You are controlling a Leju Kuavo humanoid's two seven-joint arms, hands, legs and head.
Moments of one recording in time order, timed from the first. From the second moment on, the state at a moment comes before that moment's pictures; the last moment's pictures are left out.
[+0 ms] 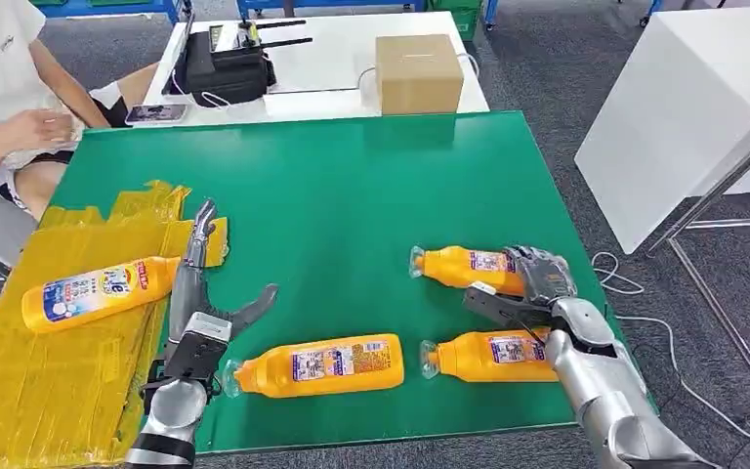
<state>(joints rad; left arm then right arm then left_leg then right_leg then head) -0.13 -0.23 -0.13 -1.43 -0.56 0.27 -0.57 -0.51 -0.12 0.08 -0.64 1.24 -0.14 -0.13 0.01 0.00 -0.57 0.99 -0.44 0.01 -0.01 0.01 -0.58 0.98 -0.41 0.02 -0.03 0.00</state>
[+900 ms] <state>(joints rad) -0.09 -0.23 -0.15 -1.47 -0.49 0.13 -0.52 -0.35 0.09 -0.14 -1.11 0.74 -0.34 -0.33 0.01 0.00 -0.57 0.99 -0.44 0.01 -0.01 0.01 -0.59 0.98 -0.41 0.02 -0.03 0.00</state>
